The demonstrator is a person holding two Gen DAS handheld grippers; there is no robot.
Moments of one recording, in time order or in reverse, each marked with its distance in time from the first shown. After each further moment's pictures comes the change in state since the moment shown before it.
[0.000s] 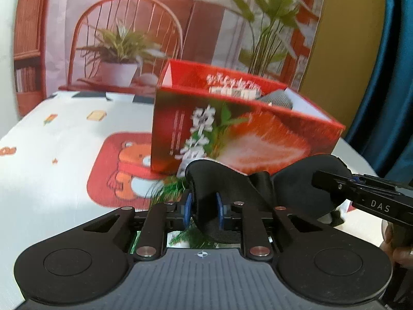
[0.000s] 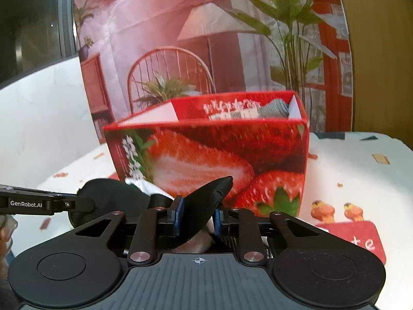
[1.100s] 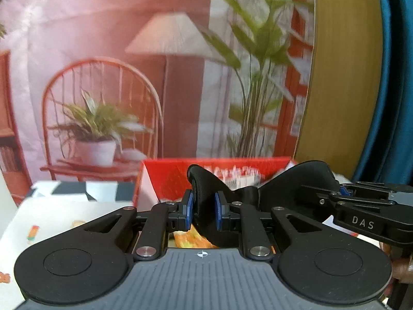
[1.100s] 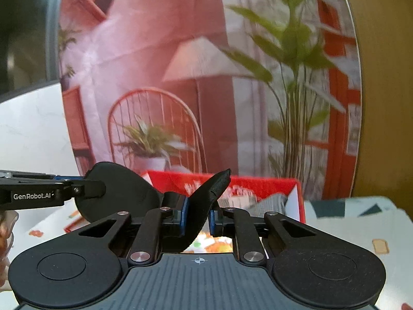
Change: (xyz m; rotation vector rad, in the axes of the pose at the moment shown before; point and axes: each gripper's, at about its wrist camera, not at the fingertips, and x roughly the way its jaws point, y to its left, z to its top) left arm 0.070 -0.040 0.148 0.141 -0.105 0.010; right arm 0.076 -0.019 0.138 -0.023 -0.062 -0.058
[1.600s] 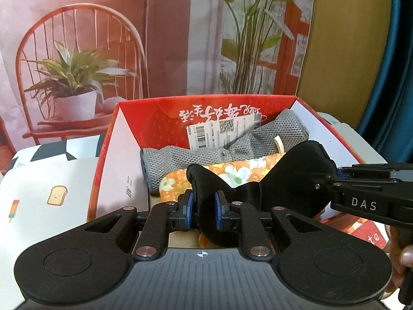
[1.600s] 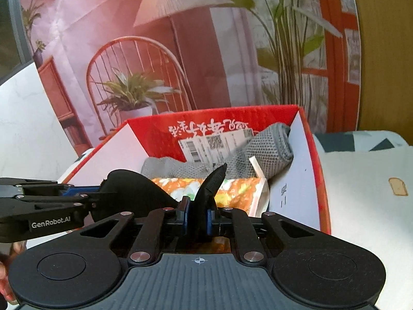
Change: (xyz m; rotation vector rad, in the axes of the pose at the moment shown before) left arm 0.056 0.003 -0.020 0.042 0.243 -0.030; right arm 0.048 -0.020 -0.027 0.144 0.247 -0.005
